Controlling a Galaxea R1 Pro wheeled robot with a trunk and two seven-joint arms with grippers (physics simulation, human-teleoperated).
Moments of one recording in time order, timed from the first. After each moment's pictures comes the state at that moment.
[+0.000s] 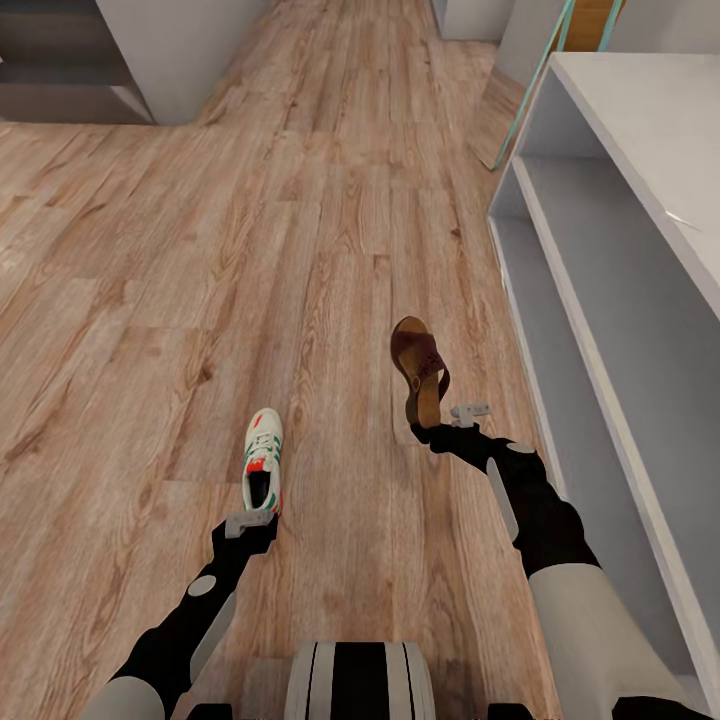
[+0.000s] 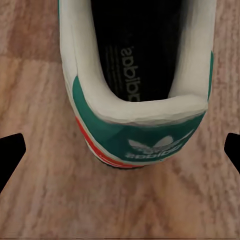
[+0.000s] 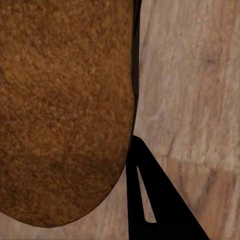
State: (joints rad) left arm -0.51 0.03 -0.15 -0.71 0.19 -0.12 0.09; right arm -0.77 0.05 -0.07 -1.06 0.07 0.48 0.39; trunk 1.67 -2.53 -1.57
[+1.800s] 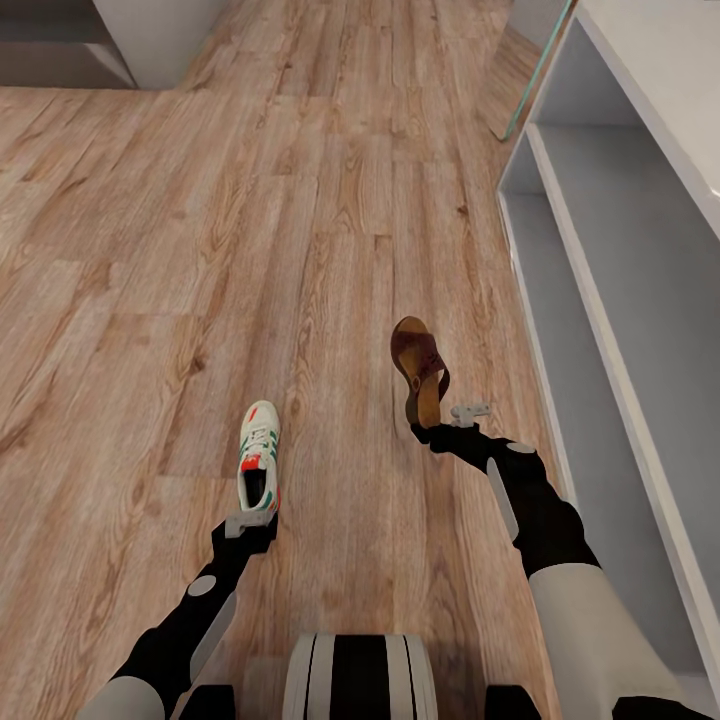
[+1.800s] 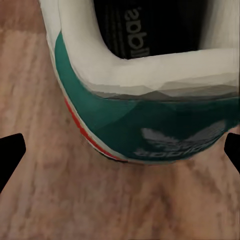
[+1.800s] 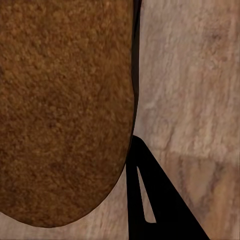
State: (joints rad) left arm -0.51 0.03 -0.15 -0.71 0.19 -0.12 0.09; right arm -0.77 0.05 -0.07 -1.06 0.07 0.48 0.39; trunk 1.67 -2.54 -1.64
